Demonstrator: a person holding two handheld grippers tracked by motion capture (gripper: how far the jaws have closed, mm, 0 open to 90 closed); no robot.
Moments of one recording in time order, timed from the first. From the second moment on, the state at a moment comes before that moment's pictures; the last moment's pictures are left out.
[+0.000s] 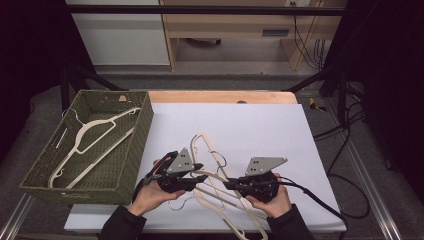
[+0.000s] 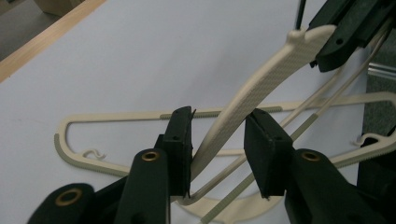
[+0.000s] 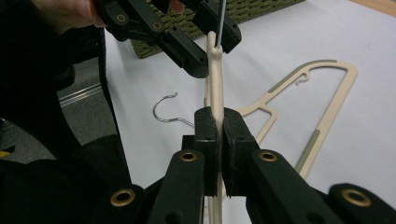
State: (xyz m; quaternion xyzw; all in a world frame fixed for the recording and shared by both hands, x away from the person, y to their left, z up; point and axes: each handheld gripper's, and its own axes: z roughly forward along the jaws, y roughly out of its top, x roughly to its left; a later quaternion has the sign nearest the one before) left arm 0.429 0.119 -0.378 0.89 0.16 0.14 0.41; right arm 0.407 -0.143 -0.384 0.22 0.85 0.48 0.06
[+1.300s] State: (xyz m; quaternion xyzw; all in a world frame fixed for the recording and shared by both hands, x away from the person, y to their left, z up) left arm 0.416 0.142 -0.364 0.86 0.24 0.12 0.42; right arm 0.413 -0.189 -0.381 0.33 0.75 0.54 0.19
